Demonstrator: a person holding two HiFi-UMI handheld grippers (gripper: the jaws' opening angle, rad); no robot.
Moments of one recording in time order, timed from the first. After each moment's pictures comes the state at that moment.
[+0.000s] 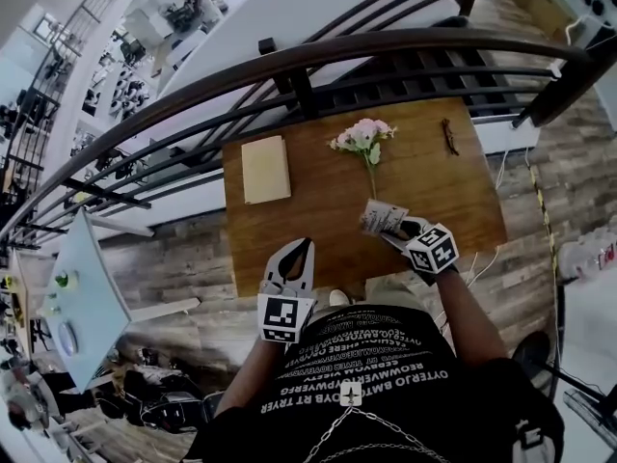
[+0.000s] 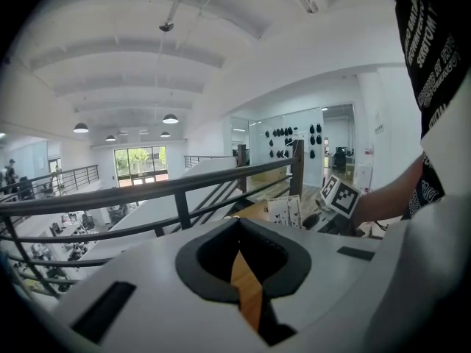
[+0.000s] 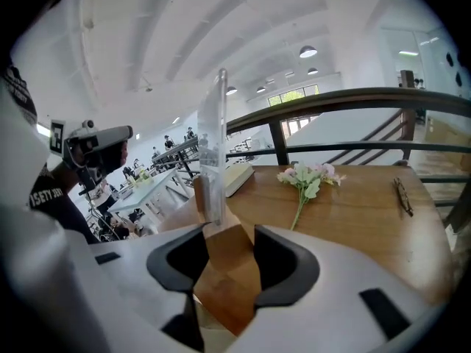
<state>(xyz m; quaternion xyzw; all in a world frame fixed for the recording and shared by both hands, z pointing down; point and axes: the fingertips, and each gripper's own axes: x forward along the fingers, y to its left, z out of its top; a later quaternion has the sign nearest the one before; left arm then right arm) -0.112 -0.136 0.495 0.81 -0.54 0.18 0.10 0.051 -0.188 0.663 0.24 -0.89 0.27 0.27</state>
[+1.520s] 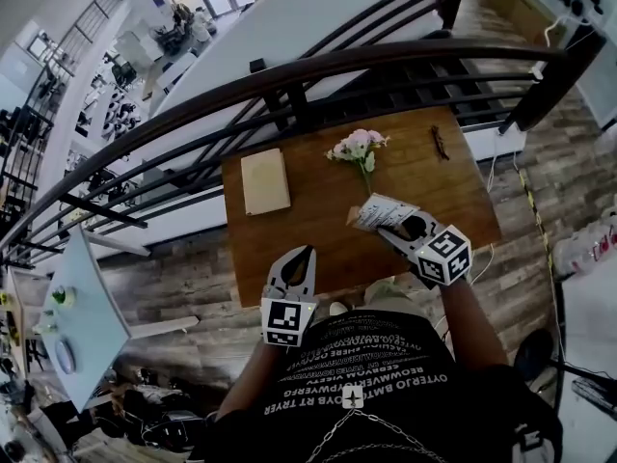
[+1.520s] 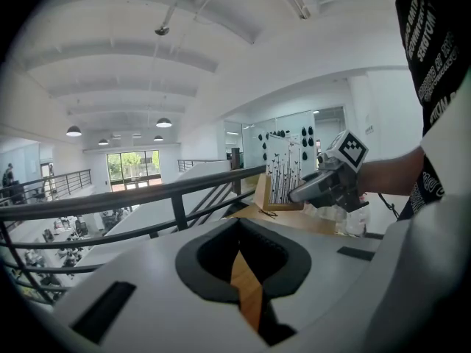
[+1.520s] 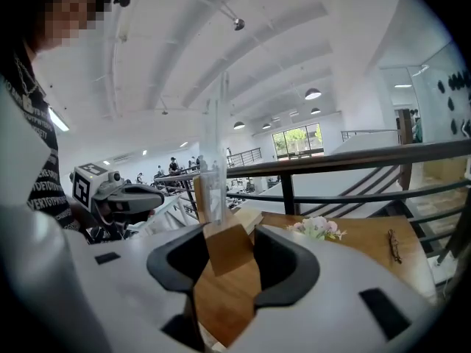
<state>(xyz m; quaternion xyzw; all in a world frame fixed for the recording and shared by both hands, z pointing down) -0.117 -0.118 0.488 0.83 -0.52 0.18 0.08 0.031 -0.181 0.523 0.27 -0.93 0.19 0.16</state>
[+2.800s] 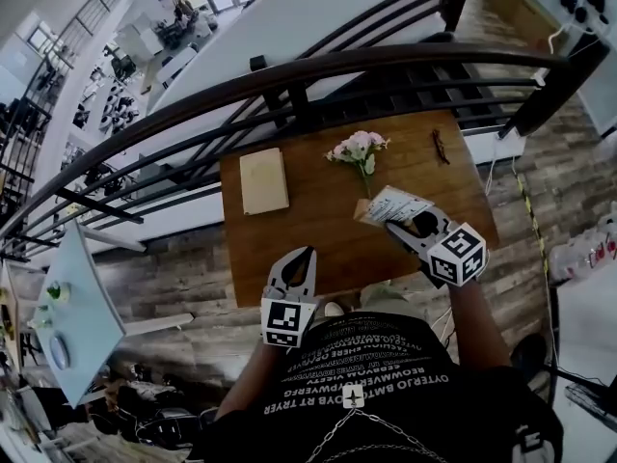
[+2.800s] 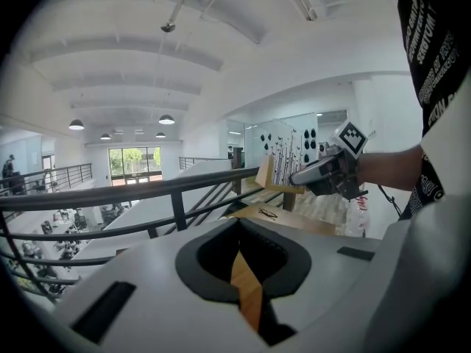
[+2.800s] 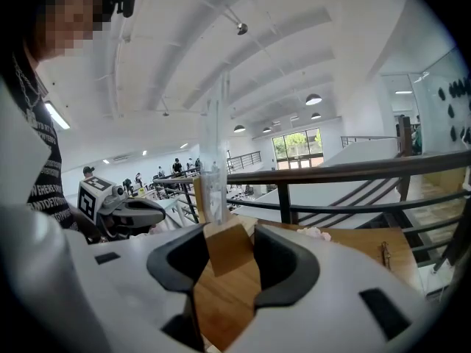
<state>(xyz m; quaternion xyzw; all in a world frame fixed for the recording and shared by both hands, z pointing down) -0.119 -0.121 0.492 0.83 -0.52 0.17 0.10 0.042 -0.194 0.490 0.28 -0.93 0.17 0.16</state>
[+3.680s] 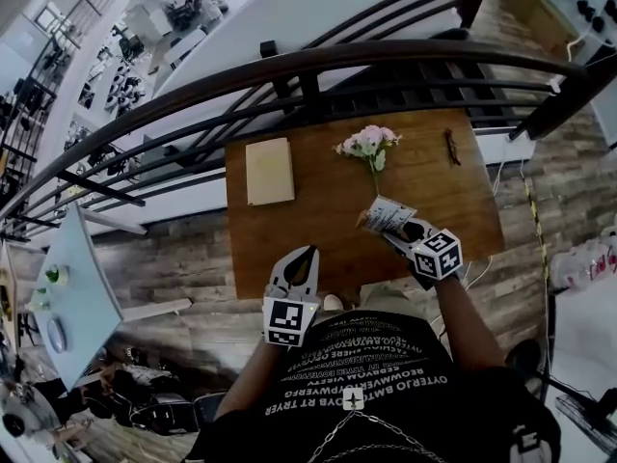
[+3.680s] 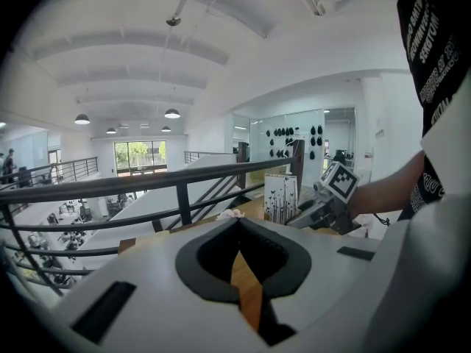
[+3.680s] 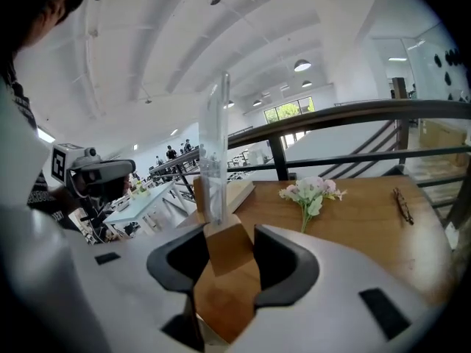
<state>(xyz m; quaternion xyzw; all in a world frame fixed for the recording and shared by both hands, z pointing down) -0.126 -0.123 0.512 0.81 -0.54 0.18 0.12 0.035 -0.198 0.628 0.27 -0.90 0.26 0.22</state>
